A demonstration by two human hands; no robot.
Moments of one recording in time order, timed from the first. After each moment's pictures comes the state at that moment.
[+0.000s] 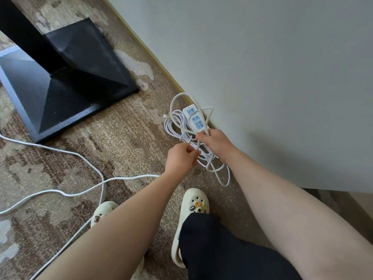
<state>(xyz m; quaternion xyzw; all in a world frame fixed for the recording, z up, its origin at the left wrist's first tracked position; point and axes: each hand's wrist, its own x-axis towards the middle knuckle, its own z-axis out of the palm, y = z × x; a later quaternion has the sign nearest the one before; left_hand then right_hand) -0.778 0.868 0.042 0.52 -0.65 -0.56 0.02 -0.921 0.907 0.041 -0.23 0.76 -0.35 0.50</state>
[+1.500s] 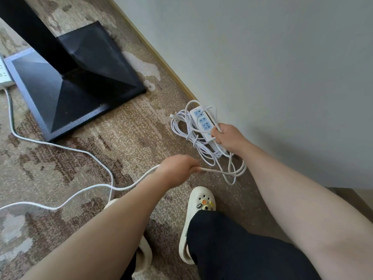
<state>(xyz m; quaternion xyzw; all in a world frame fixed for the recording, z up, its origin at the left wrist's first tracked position) -0.729 0.855 0.059 0.24 -0.88 -0.36 -0.16 -0.944 0.906 0.040 -0.37 0.82 -0.19 0.40</state>
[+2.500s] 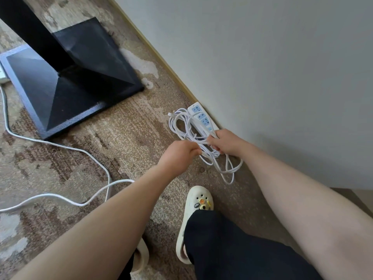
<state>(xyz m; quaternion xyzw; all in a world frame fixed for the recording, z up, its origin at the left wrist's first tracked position) -0.752 0.846 0.063 0.34 -0.84 -0.43 -0.05 -0.943 0.912 0.035 -0.37 0.77 -0.16 0.50</state>
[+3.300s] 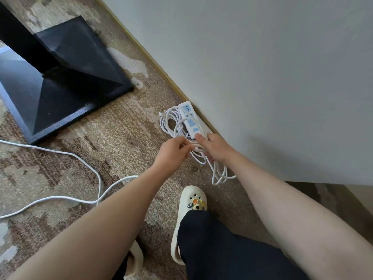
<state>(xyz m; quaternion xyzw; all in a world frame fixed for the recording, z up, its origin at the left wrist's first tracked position) -0.768 0.856 0.055 0.45 -0.70 -0.56 0.03 -0.926 0.934 0.032 -0.32 0.76 -0.28 0.49</state>
